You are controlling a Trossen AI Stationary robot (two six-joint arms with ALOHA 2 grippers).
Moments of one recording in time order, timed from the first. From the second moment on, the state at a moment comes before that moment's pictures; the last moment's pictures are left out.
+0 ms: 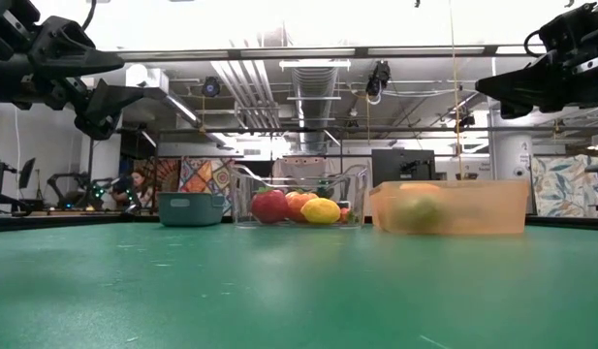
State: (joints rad) left arm -0.09 0.09 0.02 0.06 -0.05 -0.36; right arm -0.02 0.00 0.01 0.02 0.04 -0.13
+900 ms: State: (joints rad) left arm -0.09 0.09 0.02 0.06 -0.05 -0.36; right arm -0.03 0.00 0.01 0.04 0.23 -0.13
